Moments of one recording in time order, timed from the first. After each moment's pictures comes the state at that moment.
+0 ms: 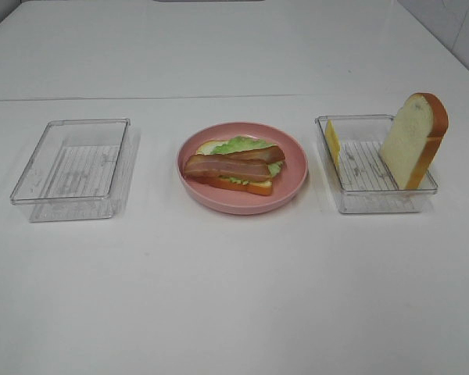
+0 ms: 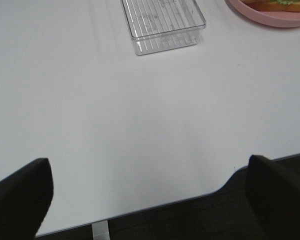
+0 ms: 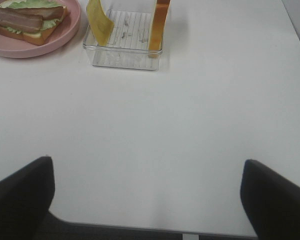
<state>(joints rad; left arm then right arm) -0.33 0.10 -0.56 0.10 1.22 -0.15 0.00 0.00 -0.46 0.01 1.11 0.00</state>
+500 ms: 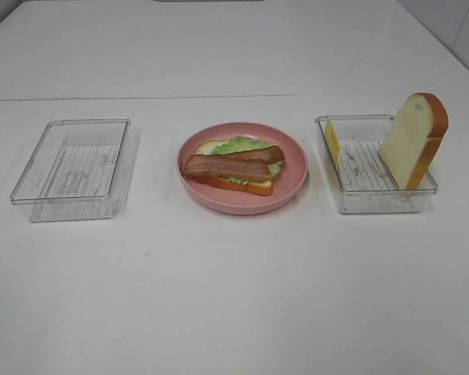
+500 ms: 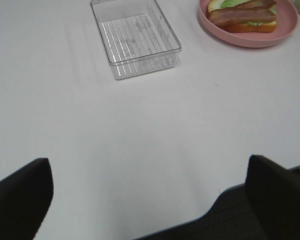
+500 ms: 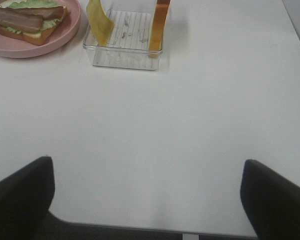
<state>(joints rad) -0.33 0.09 -0.52 0.05 1.10 -0.11 0.00 0.00 -0.46 0.01 1.11 0.00</state>
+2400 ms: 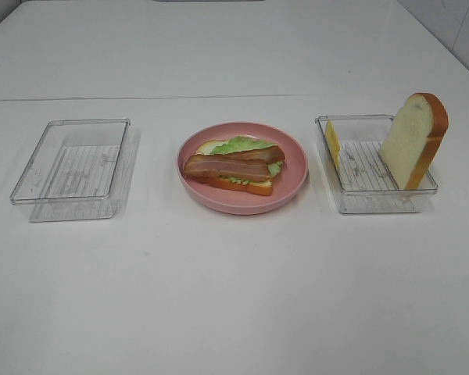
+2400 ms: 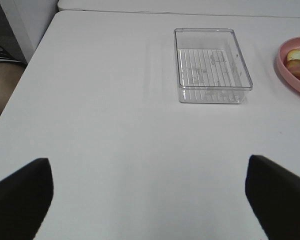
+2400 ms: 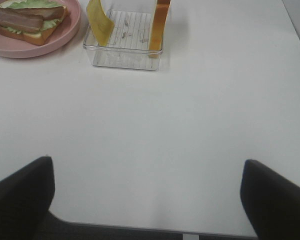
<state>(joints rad) 0.00 0.00 -0.52 0.05 1.08 -0.10 0.00 0.00 -0.46 0.01 1.11 0.00</state>
